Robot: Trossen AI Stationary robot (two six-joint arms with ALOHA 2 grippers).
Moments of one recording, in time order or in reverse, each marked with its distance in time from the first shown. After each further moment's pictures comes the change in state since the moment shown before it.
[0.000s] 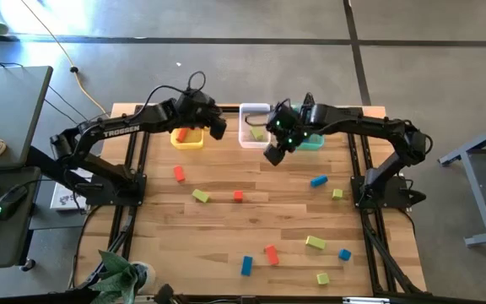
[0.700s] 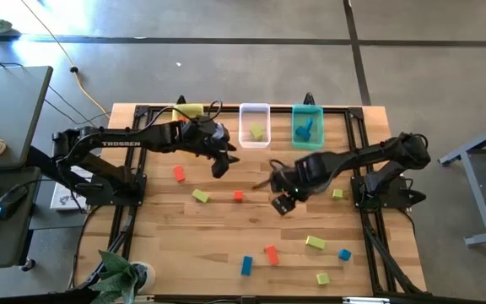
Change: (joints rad) left arm -0.297 -0.008 0.000 0.030 0.172 0.110; right arm 0.455 0.000 -0.116 -0.136 0.038 0.583
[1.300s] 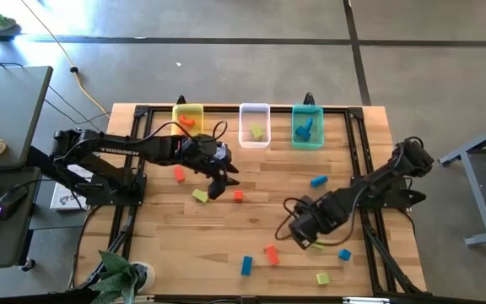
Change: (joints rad) left arm -0.177 -0.001 0.000 -0.001 0.033 -0.063; right arm 0.342 0.022 -0.008 -0.136 0.051 0.289
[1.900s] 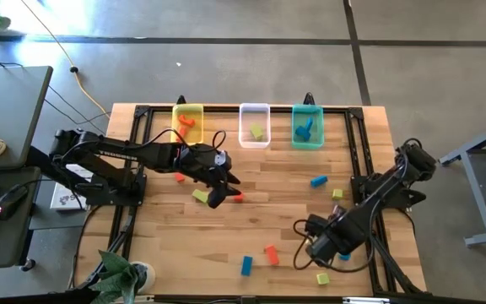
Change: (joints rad) left arm -0.081 -0.001 0.000 0.059 -0.008 -0.169; right arm 0.191 0.005 0.000 -0.035 0.047 -0.167
